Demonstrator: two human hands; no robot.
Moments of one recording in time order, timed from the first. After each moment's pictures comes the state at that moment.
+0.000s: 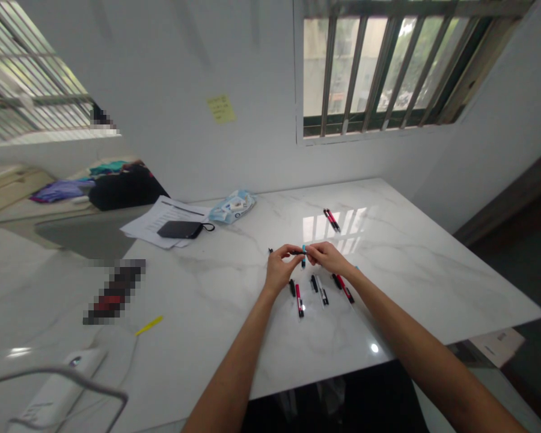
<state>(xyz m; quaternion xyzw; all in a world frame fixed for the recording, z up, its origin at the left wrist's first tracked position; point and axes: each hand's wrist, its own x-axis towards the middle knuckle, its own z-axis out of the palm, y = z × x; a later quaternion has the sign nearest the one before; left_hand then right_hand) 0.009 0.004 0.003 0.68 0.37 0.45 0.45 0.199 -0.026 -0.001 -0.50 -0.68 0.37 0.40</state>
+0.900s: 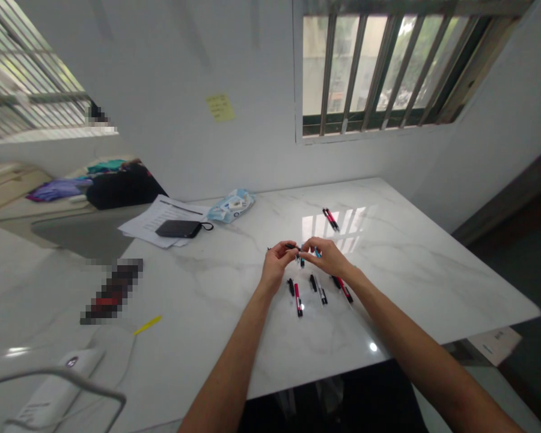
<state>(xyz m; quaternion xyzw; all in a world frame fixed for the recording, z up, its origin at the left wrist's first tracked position) 0.009 0.004 0.008 0.50 0.34 0.46 0.65 0.198 -0.034 0.015 -0.47 -0.75 0.18 0.43</state>
